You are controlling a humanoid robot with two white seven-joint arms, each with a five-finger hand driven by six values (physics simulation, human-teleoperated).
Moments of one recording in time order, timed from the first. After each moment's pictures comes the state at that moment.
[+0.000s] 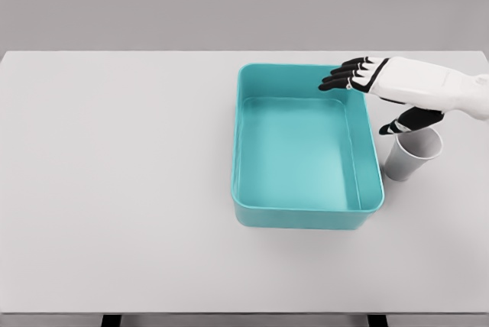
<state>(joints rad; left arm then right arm) 0.04 0.00 -0.06 -0.05 0.04 0.01 -0.03 -0.54 -0.96 0.43 -1.75 0.04 -0.50 0.60</state>
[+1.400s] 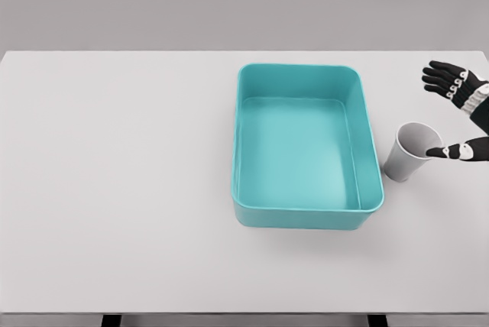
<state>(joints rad) 0.04 0.00 -0.06 -0.05 0.04 0.01 -0.03 0.07 -0.80 -0.13 -1.71 -0.67 -0.14 0.61</state>
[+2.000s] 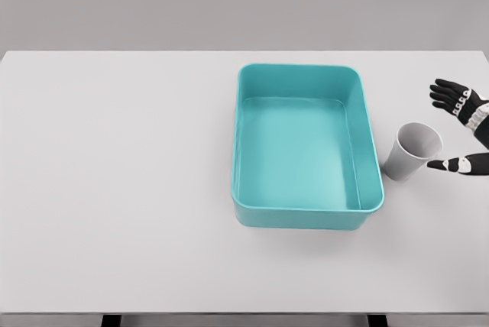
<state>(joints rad) 0.04 0.00 -0.06 -0.05 0.04 0.01 -0.03 0.13 -0.70 -0.21 -1.68 -0.53 -0.14 0.61</state>
